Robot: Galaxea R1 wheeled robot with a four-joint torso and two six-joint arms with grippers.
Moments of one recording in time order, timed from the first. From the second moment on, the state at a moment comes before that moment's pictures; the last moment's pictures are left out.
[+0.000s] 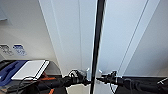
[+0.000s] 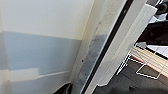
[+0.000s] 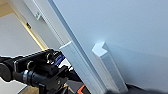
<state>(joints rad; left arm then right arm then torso) 0.48 2.66 -1.63 0.33 0.16 -0.11 -0.51 2.46 -1.43 0.07 0.06 -0.14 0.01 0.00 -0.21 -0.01</state>
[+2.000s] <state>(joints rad) 0.58 2.49 -1.41 0.35 0.10 -0.10 -0.61 2.38 -1.33 -0.02 0.16 -0.16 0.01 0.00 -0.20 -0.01</state>
